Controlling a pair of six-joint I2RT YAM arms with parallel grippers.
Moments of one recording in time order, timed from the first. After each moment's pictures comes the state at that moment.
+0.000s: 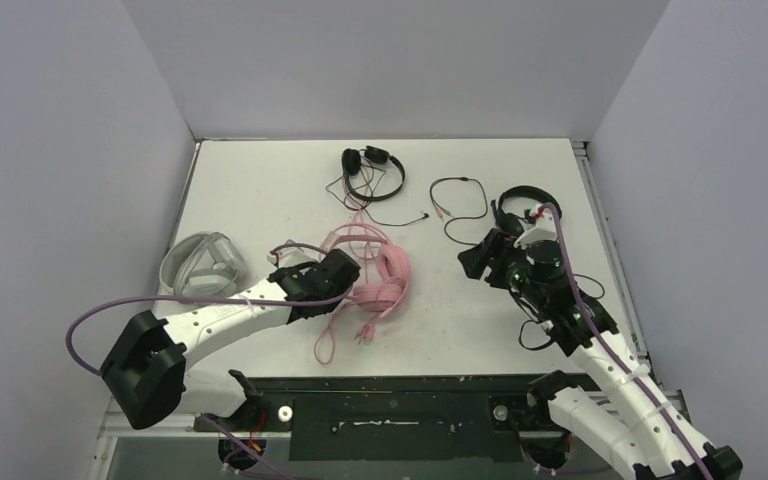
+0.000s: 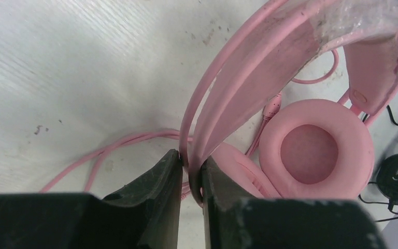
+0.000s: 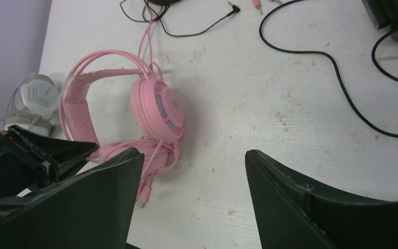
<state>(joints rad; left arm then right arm) -0.80 1.31 0.83 -0.63 -0.50 -1.59 0.42 0.71 0.68 -0.37 0.01 0.61</state>
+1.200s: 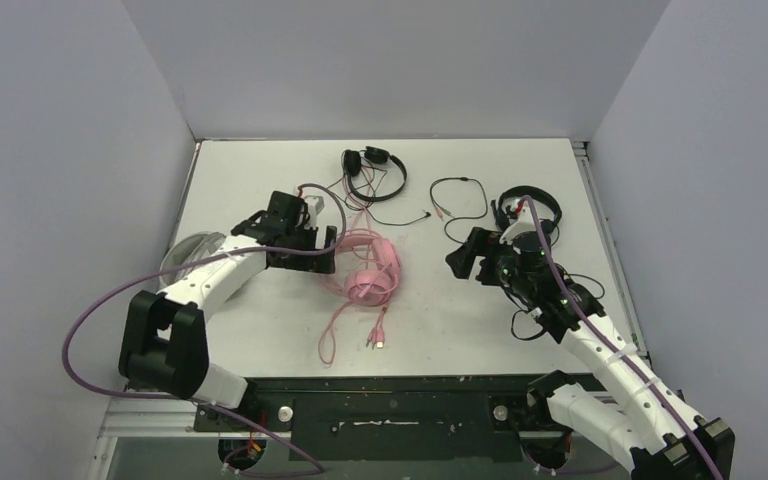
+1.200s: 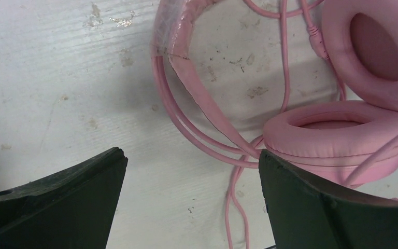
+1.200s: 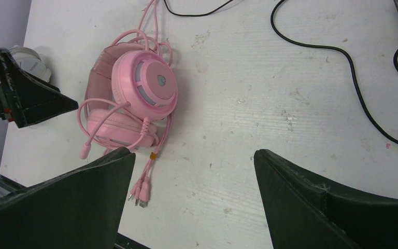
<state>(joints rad) -0.35 1.43 1.00 -0.57 0.09 -0.23 0.44 0.86 0.70 -0.35 -0.06 0.54</state>
